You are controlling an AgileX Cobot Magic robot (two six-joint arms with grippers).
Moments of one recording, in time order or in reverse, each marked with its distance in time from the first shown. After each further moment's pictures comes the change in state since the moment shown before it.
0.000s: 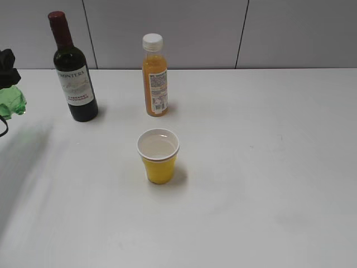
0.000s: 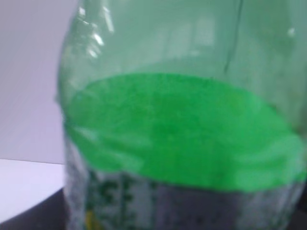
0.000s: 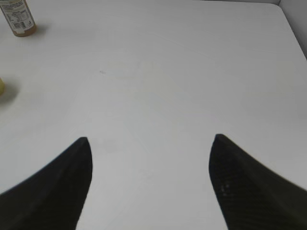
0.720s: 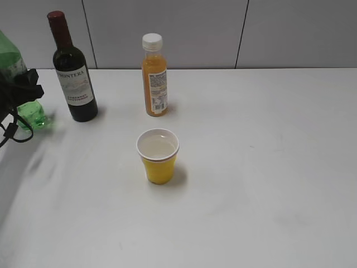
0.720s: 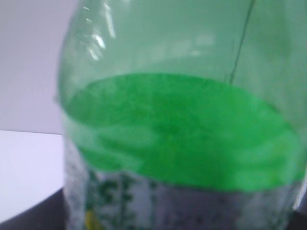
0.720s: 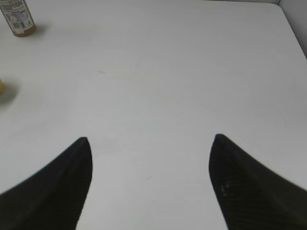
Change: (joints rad) left arm 0.022 0.299 -0.234 0.042 0.001 -0.007; right arm 0.000 0.000 0.000 0.000 0.000 0.000
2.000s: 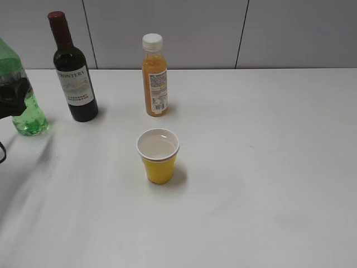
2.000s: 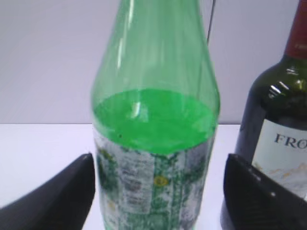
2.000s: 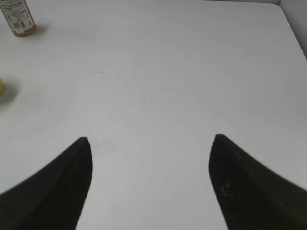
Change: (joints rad) left arm 0.030 -0.195 0.259 0.094 -0.029 0.035; right arm 0.000 0.000 0.000 0.000 0.000 0.000
